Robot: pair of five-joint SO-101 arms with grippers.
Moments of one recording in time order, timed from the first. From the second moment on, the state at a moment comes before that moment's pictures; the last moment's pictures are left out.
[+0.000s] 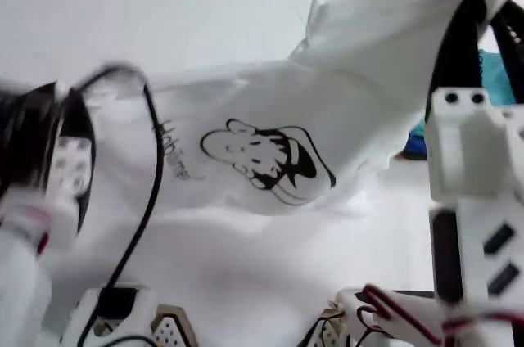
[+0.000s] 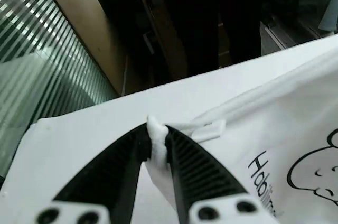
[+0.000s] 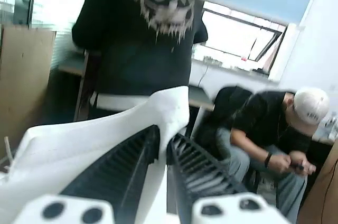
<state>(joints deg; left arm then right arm) -9.0 -45.0 -28.9 101.1 -16.0 -2.6 -17.7 -79.6 94.8 15.4</state>
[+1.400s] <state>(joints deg) -12.0 -42.8 -12.3 97.0 -16.0 -4.0 -15.4 -57.8 94.5 15.4</state>
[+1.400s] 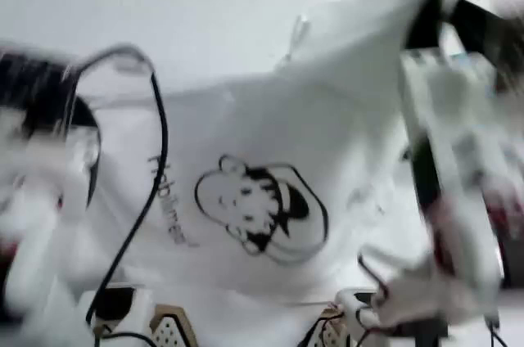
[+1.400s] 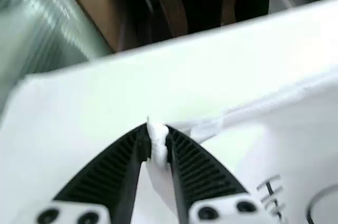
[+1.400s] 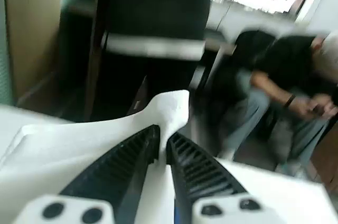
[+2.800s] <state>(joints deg) -18.6 40.0 -35.5 73.7 -23.1 -13.6 50.3 -43.4 52.3 15.4</state>
